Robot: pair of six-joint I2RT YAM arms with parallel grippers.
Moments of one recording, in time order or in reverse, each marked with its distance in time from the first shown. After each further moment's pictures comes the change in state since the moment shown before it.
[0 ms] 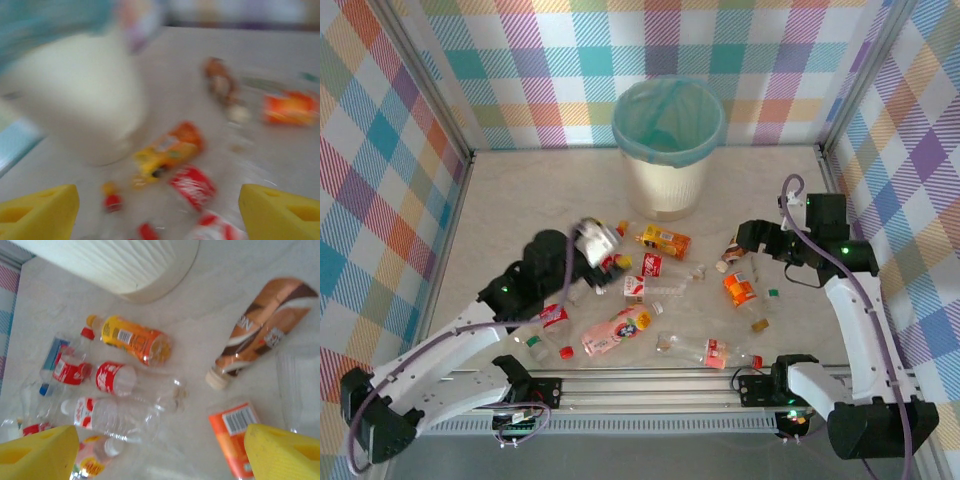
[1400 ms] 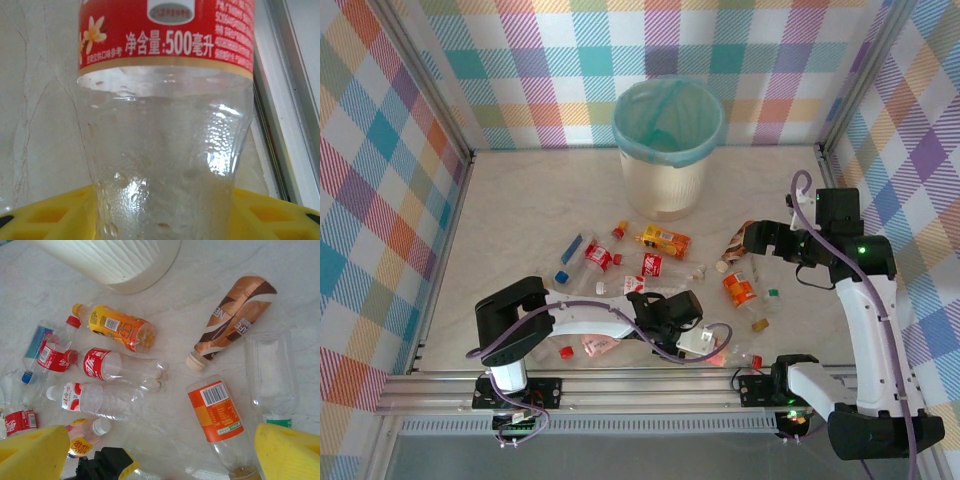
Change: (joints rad) left arm -0.417 0.853 0.260 -0.130 0.062 0.240; right arm 0.000 0.004 0.184 -0.192 0.103 -0.083
